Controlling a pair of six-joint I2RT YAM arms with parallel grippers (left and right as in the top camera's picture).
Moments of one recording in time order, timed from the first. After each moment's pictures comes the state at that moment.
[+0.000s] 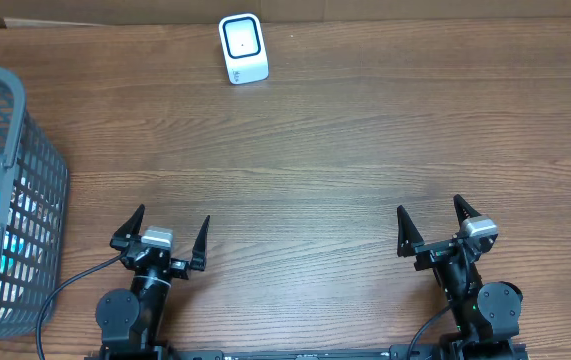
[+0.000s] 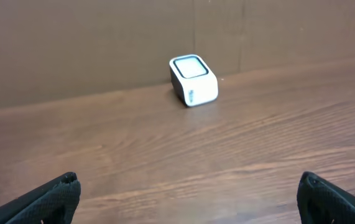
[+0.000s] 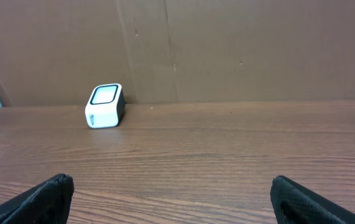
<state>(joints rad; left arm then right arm) 0.04 0.02 0.04 -0.14 0.21 0.08 0.10 0.01 0.02 -0.03 -0.12 0.12</state>
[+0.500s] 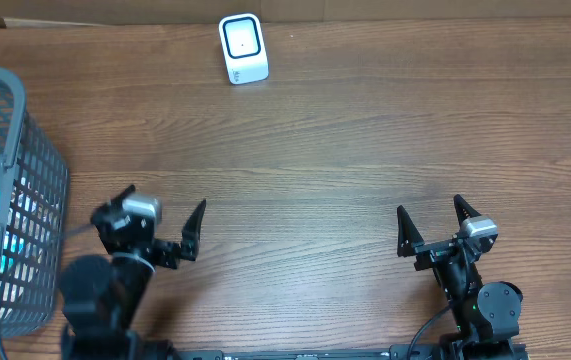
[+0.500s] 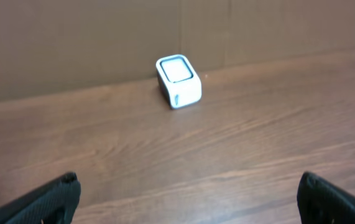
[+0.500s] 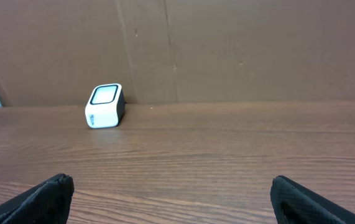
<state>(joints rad) 0.04 0.46 0.58 -0.42 0.26 0.08 0.10 0.01 0.02 -0.03 -0.12 0.12</state>
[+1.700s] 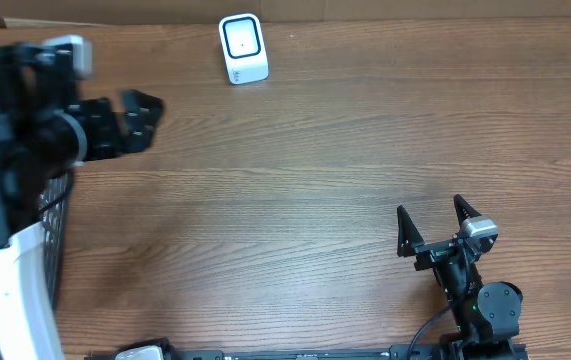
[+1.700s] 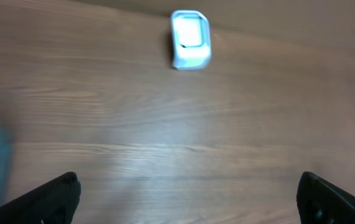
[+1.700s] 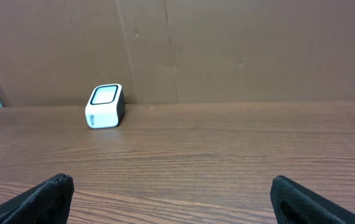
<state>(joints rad) 0.17 1.36 1.91 -1.35 0.30 -0.09 0.10 0.01 0.02 -0.02 -0.12 0.12</state>
